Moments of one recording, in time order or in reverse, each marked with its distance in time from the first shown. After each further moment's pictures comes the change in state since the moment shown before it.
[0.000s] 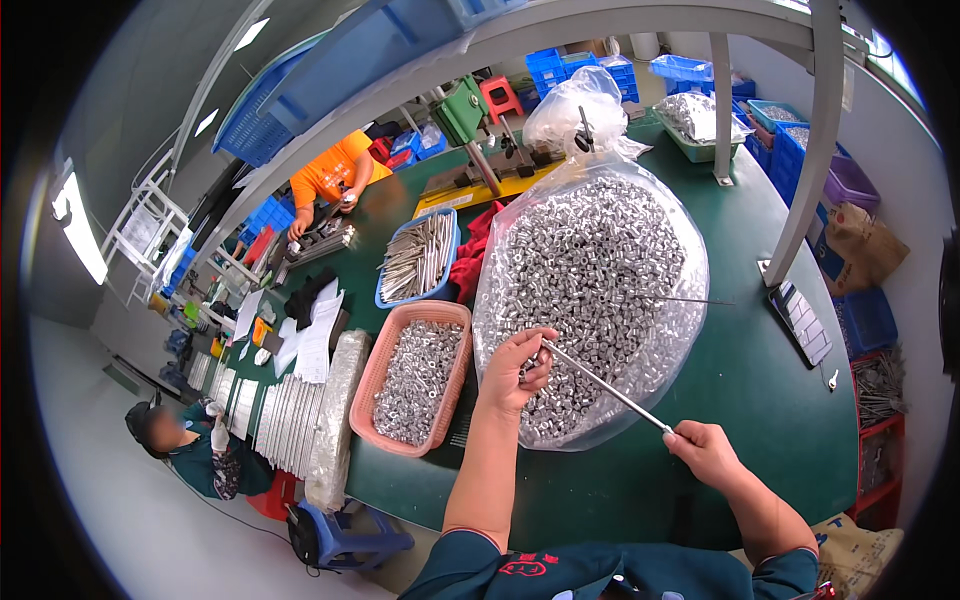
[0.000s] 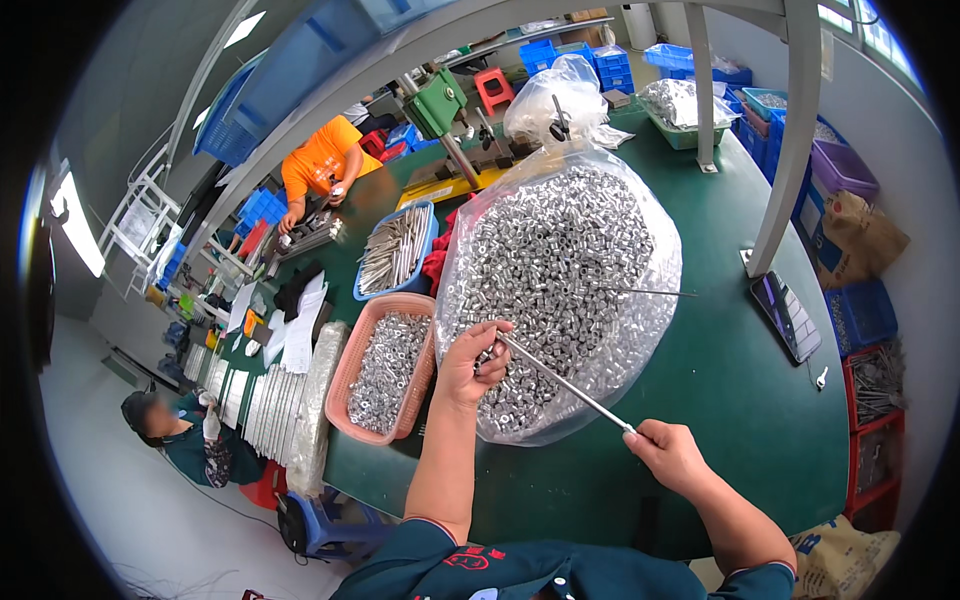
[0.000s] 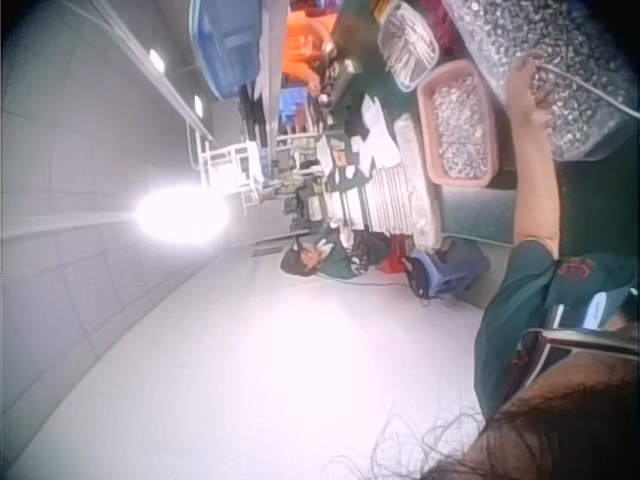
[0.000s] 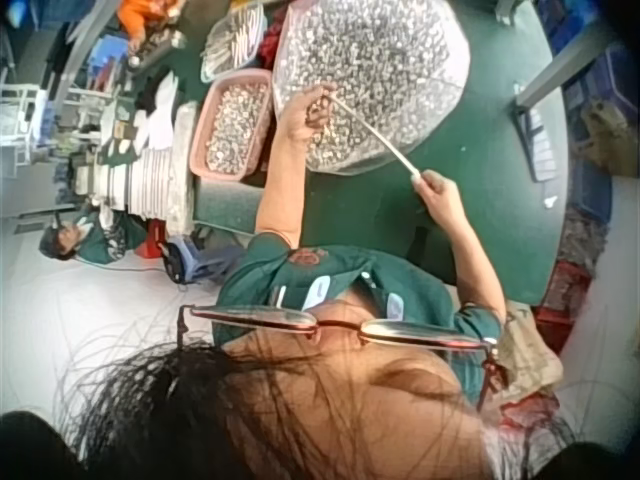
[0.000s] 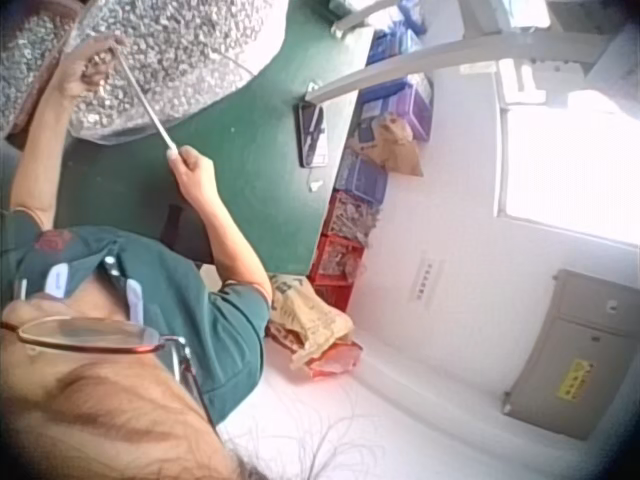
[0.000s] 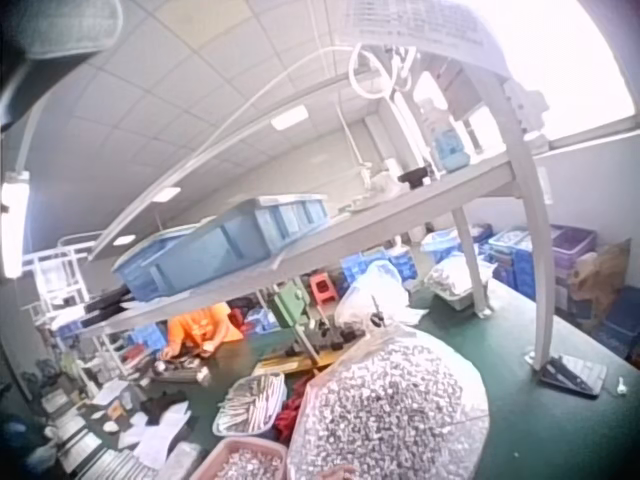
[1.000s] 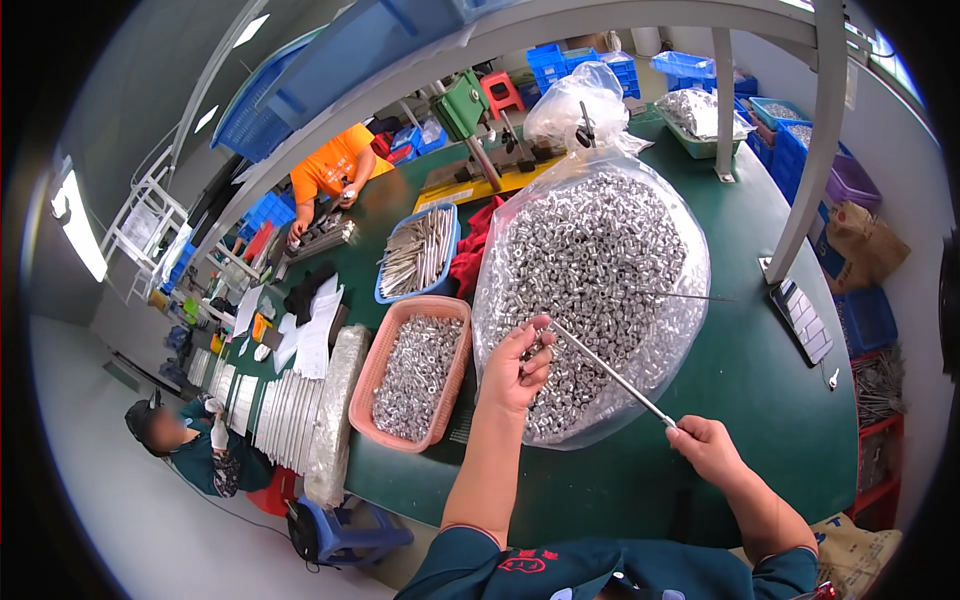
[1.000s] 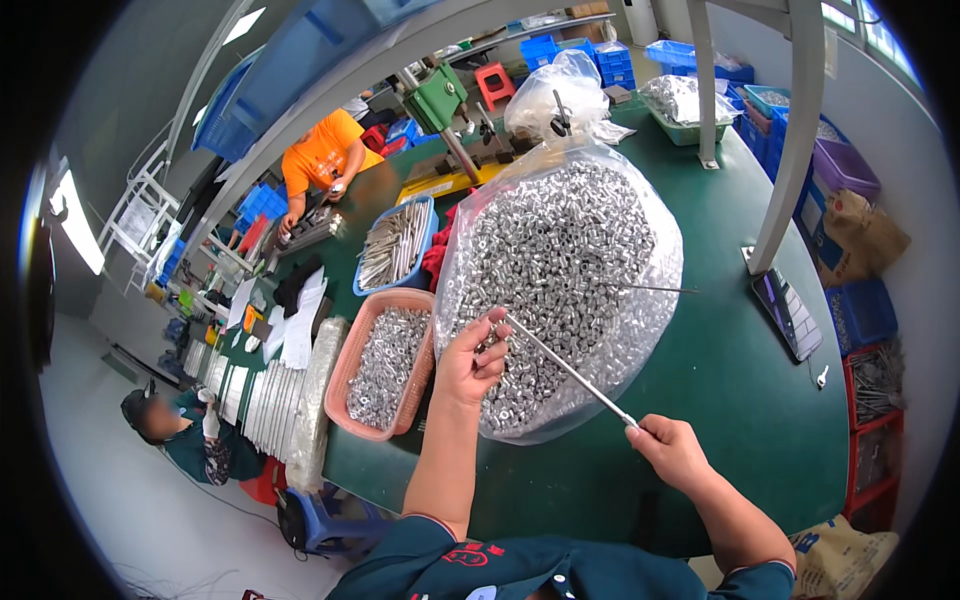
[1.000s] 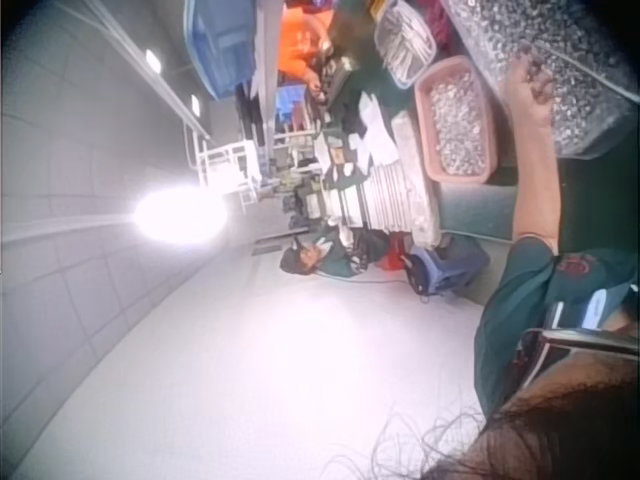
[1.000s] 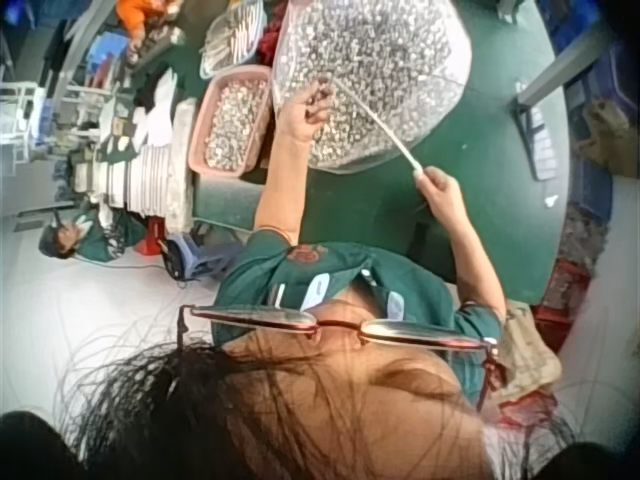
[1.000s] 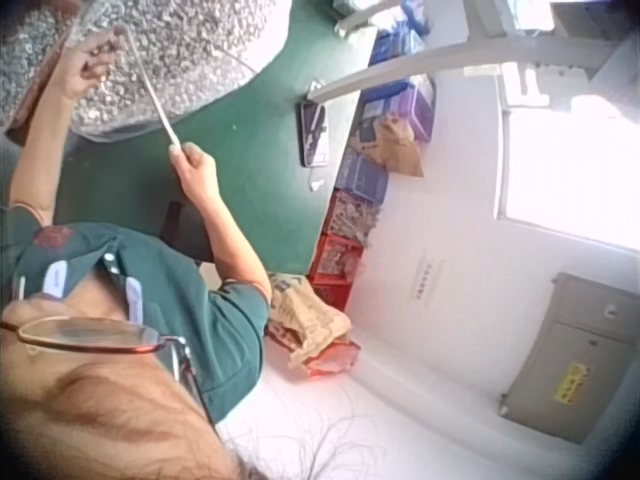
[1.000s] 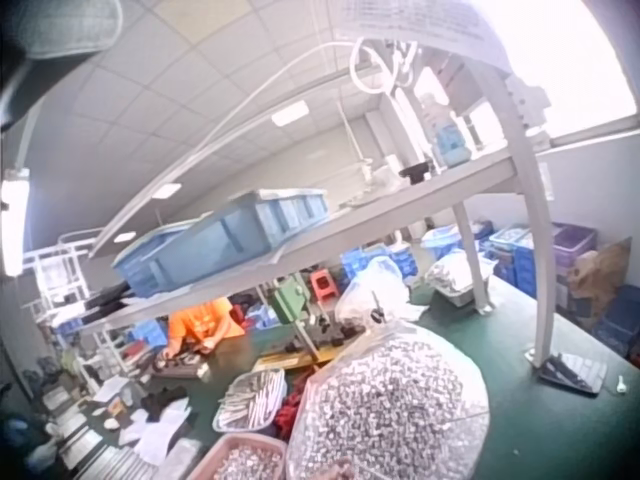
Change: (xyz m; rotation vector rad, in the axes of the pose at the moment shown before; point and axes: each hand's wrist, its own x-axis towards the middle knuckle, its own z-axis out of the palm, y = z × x) left_hand 0.002 -0.005 0.006 -0.198 0.159 0.017; right_hand 0.000 0.001 -0.002 0.104 -0.019 0.037
